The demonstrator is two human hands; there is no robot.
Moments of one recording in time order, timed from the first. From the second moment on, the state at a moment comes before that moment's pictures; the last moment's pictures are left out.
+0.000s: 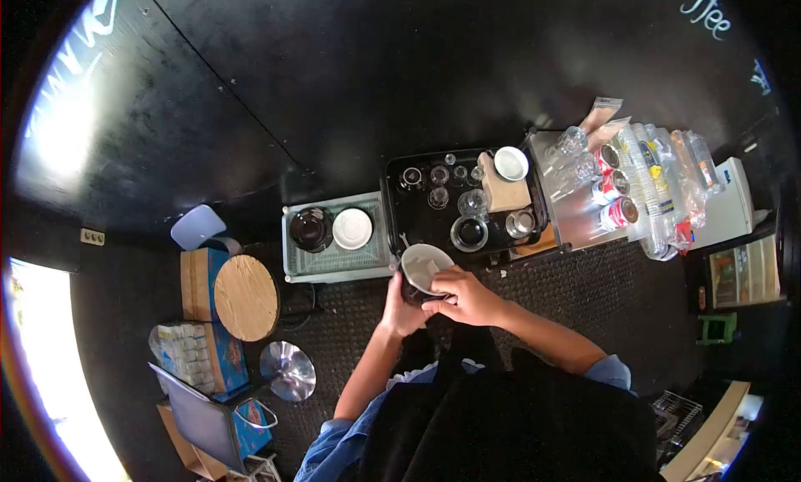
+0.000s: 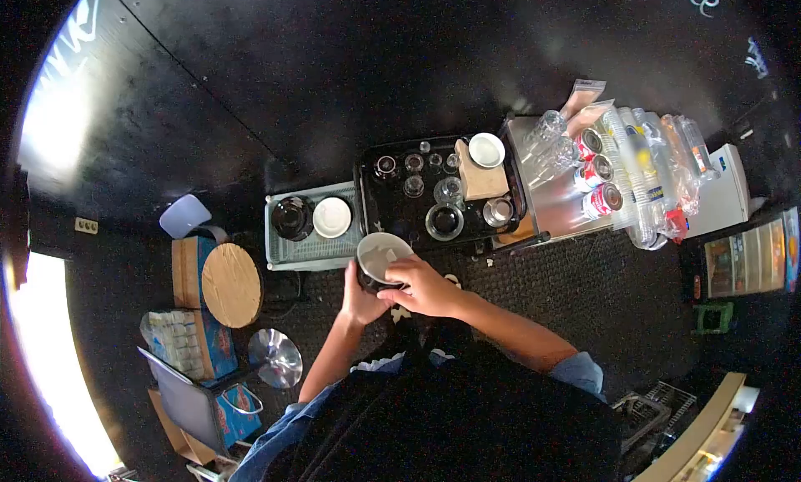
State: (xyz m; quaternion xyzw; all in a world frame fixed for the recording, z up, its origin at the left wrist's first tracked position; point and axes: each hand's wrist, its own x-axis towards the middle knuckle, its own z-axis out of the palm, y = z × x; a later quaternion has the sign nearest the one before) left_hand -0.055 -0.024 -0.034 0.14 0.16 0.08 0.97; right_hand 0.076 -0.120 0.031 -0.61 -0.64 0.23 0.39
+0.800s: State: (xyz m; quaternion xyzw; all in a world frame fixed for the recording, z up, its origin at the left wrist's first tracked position) left_hand 0.059 0.030 -0.109 0.81 0.42 0.14 0.40; right_hand 0.211 -0.132 -0.117 -0.56 -0.07 0.46 0.68
